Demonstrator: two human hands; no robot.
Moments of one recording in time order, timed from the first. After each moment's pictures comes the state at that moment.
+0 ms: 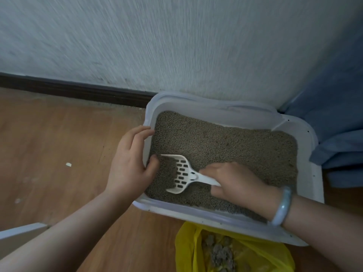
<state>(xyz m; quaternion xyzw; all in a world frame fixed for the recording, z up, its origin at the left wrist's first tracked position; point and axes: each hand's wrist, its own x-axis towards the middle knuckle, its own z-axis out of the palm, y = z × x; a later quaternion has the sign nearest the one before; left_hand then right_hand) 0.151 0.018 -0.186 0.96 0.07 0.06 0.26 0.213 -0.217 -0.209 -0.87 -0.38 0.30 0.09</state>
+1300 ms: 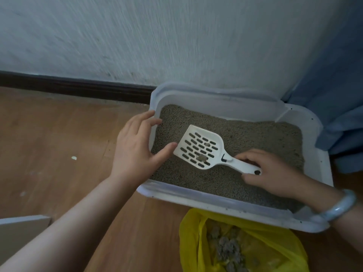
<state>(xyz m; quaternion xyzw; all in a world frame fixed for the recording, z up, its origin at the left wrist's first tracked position) 0.142 0.014 -0.186 0.97 0.04 0.10 0.21 0.203 -0.276 -0.207 -0.88 -0.20 0.31 0.29</state>
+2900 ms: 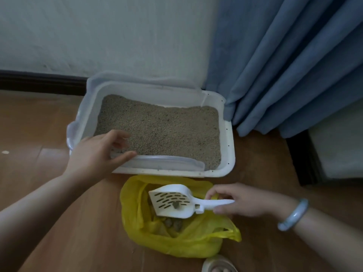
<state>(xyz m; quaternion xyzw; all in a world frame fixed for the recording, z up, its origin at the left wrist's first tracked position) 0.088 -0.047 -0.176 0.97 -0.05 0.04 0.22 0.082 -0.396 -0.184 -0.78 -0.18 0.50 0.32</state>
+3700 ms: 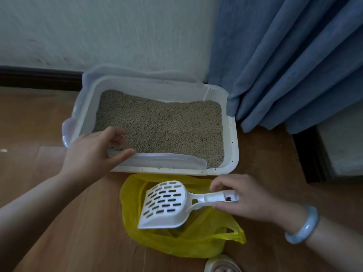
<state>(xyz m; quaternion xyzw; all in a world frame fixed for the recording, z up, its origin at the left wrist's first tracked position) 0.089 -0.048 -0.177 0.98 -0.05 0.04 0.21 0.074 -0.396 -0.189 -0.87 -0.26 0.23 0.34</state>
